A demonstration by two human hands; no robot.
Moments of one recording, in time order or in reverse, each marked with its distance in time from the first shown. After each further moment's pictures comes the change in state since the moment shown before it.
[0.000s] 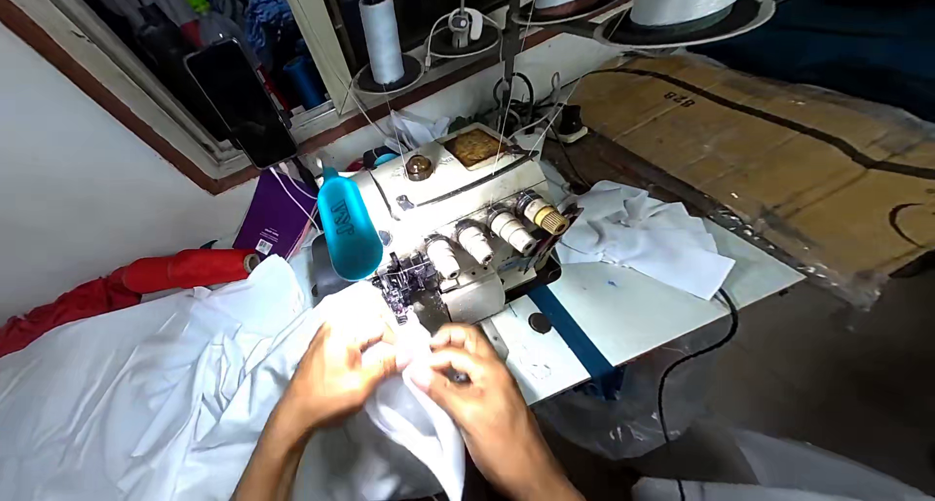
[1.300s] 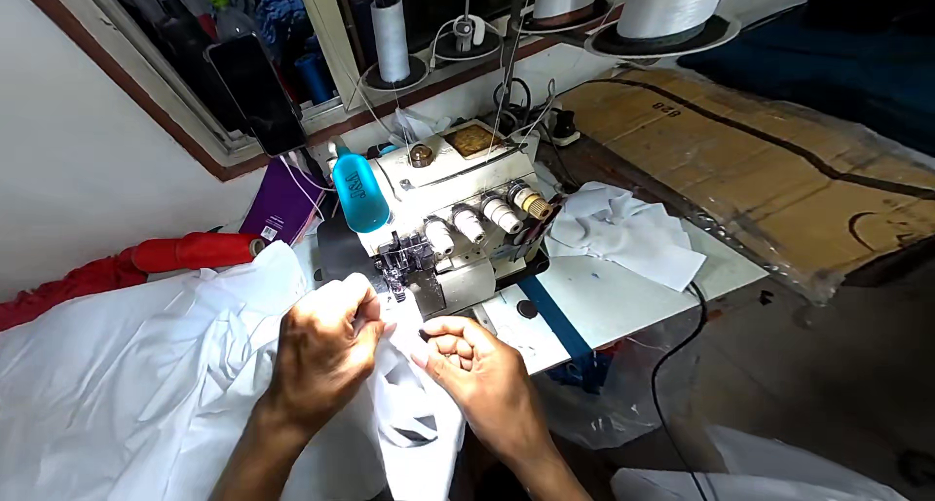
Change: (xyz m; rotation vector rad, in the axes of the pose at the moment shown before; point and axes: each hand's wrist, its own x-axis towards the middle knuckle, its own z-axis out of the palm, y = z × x) left_hand -0.018 0.047 -0.002 0.411 0.448 0.093; right_hand -0.010 -0.012 -0.011 -0.008 -0.002 -0.018
